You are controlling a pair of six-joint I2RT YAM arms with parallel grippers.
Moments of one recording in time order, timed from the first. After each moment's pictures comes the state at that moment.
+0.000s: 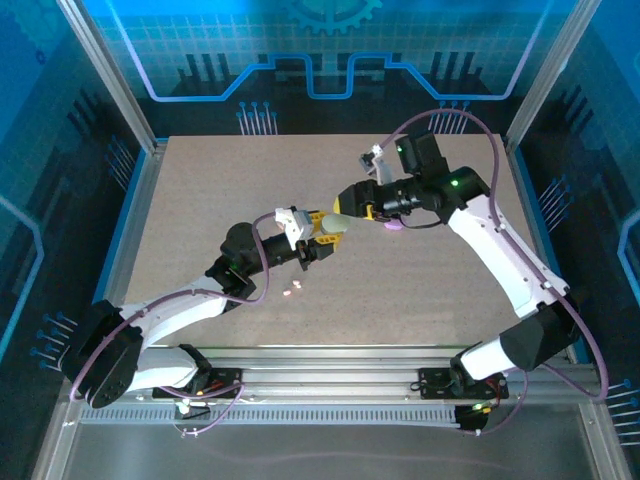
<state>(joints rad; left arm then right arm) -0.63 1.25 0.61 0.76 0.47 -0.01 0.45 1.46 1.55 -0.89 -0.72 0.48</state>
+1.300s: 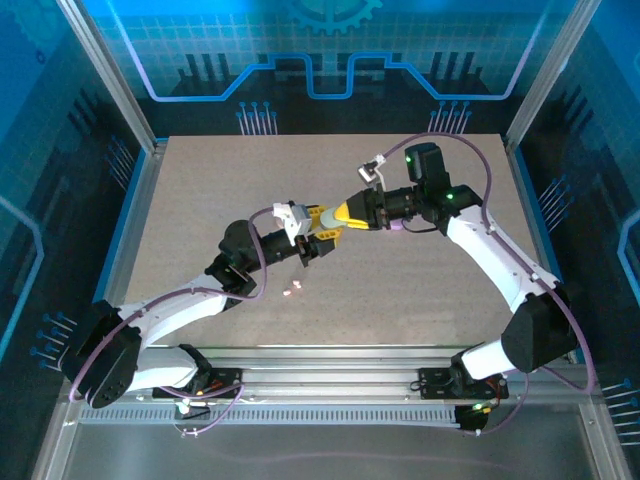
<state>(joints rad) -0.63 1.25 0.63 0.76 0.46 -0.05 0.37 1.45 1.29 -0.50 -1.17 0.69</state>
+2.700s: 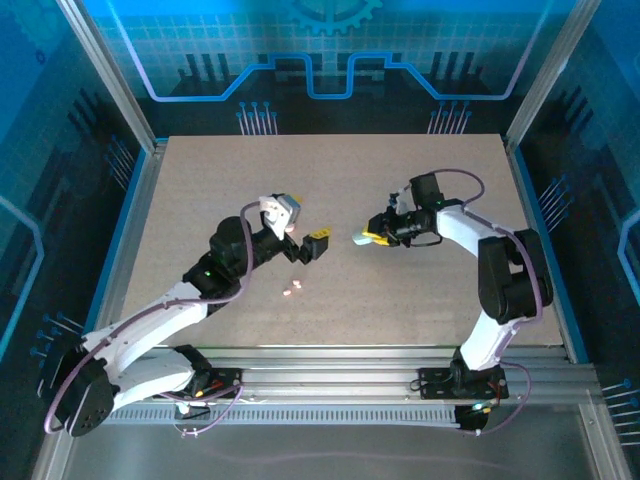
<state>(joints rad) -0.62 1.07 0.70 0.30 0.16 -0.05 0.20 1.76 1.09 -0.43 -0.72 0.61</state>
